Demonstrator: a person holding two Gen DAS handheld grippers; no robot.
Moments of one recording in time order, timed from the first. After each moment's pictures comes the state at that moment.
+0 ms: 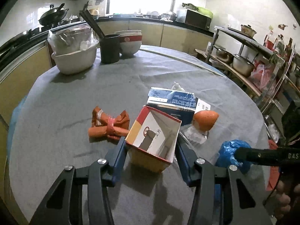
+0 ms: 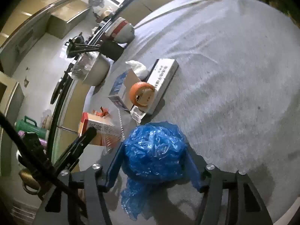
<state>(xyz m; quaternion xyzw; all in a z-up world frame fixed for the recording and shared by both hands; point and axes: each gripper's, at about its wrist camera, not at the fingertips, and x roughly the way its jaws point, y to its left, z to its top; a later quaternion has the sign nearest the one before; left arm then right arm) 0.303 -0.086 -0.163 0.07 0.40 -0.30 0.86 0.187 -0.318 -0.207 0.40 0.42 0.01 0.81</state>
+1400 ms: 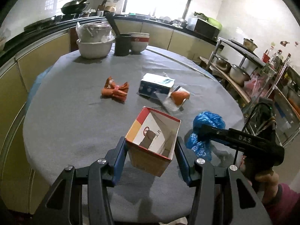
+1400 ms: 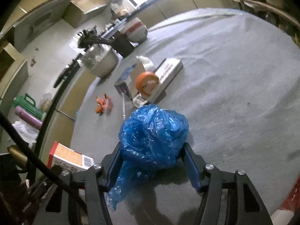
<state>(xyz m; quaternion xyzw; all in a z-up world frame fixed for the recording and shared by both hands) 0.190 -0.047 -0.131 0.00 0.41 -0.27 0.87 0.153 -0.302 -0.203 0.33 0.39 0.02 0.86</state>
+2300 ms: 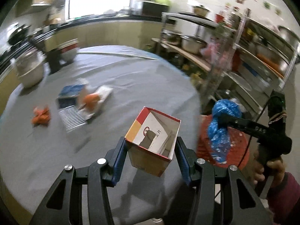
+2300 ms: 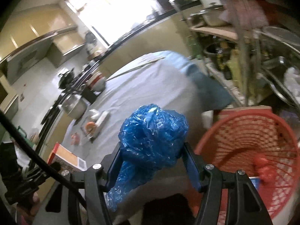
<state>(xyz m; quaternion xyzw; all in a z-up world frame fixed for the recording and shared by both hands) 0.126 -0.204 -0.115 0.12 0.40 -0.41 0.81 -0.023 -0.459 -0.174 0.35 0.30 -0.13 0.88</state>
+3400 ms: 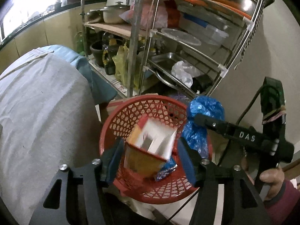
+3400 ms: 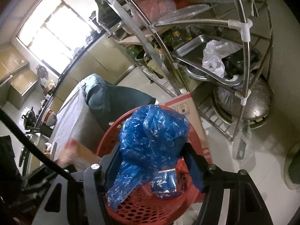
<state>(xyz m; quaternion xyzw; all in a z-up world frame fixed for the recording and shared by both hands) 0.019 -0.418 -0.177 0.22 0.42 -0.56 0.68 -0.162 -0.563 -0.229 0.43 0.29 -0.29 0.80</state>
